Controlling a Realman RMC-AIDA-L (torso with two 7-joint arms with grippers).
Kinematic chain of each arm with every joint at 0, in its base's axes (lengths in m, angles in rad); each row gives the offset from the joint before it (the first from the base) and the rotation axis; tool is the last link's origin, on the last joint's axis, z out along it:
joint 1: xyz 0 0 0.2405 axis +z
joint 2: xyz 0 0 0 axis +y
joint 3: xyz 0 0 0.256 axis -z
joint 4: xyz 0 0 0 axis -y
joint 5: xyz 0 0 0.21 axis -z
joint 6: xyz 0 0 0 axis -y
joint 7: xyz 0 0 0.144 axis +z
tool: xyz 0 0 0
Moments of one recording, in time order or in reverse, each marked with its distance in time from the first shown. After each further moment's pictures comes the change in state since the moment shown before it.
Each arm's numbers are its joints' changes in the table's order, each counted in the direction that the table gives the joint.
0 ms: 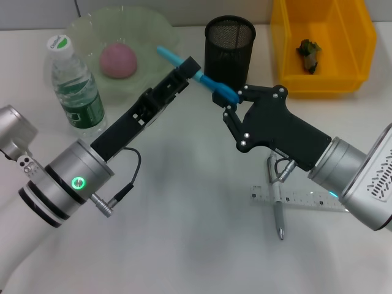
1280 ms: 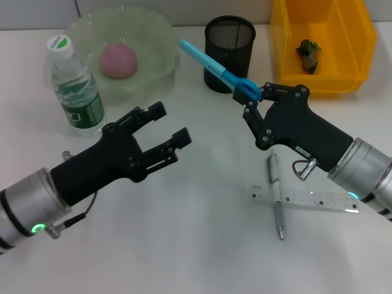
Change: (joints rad) left arm 0.140 0.009 -0.009 -0.292 -0.285 -0.145 0.476; right arm -0.037 -0.006 -0.002 0.061 -0.002 0.054 0.161
